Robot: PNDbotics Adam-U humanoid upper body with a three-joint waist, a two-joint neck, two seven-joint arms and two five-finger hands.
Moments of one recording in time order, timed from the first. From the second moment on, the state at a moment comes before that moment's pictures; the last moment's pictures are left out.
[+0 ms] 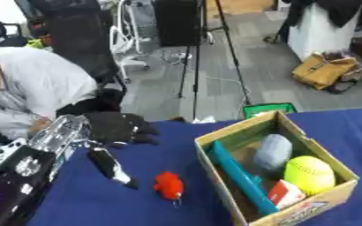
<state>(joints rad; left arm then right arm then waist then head) -0.98 0.55 -0.23 -1.10 -1.36 -0.82 -0.22 -0.15 -0.32 -0.52 -1.99 0.68 -0.34 -0.88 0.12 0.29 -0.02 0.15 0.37</state>
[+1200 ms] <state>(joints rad) -1.03 0.51 -0.26 -0.90 -1.65 -0.90 0.16 -0.16 -0.32 -0.52 -1.99 0.68 -0.35 -0.88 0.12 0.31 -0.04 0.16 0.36</state>
